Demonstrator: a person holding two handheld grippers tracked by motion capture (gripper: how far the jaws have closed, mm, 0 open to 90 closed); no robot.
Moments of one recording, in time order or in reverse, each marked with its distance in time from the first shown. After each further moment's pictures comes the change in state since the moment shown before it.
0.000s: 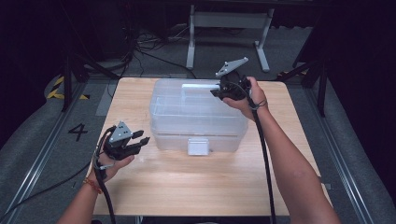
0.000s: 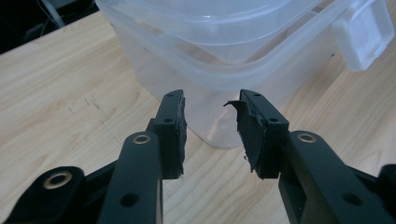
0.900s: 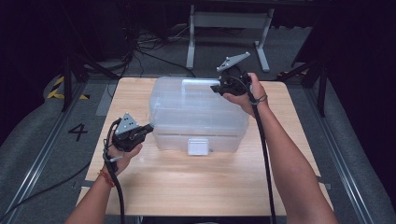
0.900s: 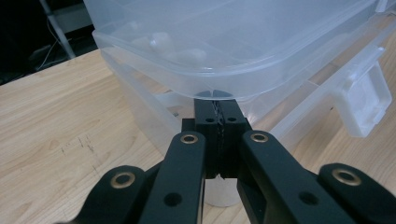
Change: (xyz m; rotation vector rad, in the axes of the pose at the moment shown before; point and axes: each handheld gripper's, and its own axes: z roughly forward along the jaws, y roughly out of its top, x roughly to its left) left arm 0.001 0.020 0.016 -0.115 0.013 -0.060; right arm -0.009 0.005 0.000 -0.013 0.004 0.039
